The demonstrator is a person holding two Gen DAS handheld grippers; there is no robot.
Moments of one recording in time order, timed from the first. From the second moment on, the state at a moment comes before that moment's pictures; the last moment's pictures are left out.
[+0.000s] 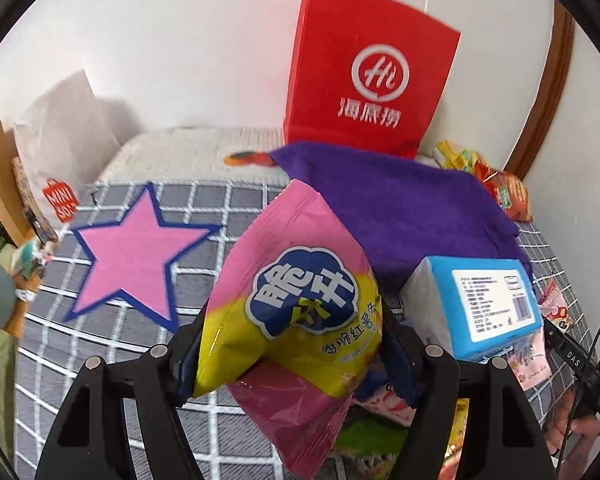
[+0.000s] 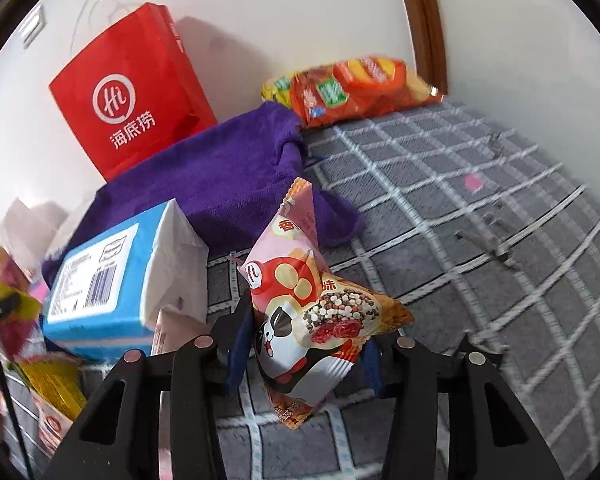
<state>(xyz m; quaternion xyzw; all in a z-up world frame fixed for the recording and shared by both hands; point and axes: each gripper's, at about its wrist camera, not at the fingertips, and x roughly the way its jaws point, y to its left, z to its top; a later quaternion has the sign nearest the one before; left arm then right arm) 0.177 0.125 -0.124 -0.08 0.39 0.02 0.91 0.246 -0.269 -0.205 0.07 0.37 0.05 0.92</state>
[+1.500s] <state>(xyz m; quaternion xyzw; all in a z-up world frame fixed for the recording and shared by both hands) 0.325 0.042 -0.038 -0.02 0.38 -0.01 0.93 0.390 -0.170 -0.057 -0.04 0.32 0.14 0.94</state>
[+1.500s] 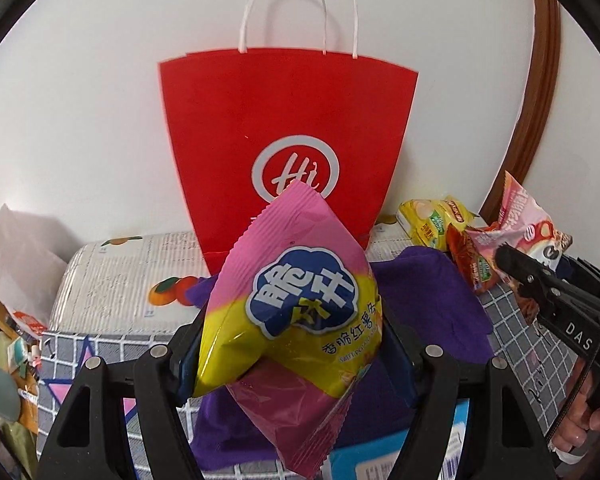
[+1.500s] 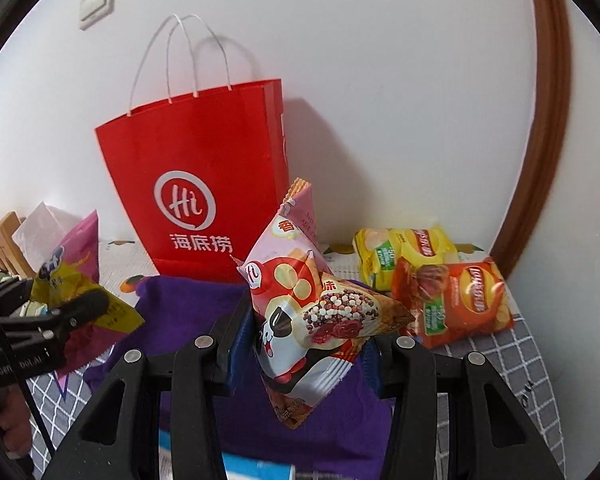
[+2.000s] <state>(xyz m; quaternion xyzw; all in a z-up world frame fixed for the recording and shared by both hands) 0.385 0.048 -0.093 -0.04 0.45 -0.03 0.89 0.465 -0.166 -0.127 -0.04 0.42 0.17 0.89</state>
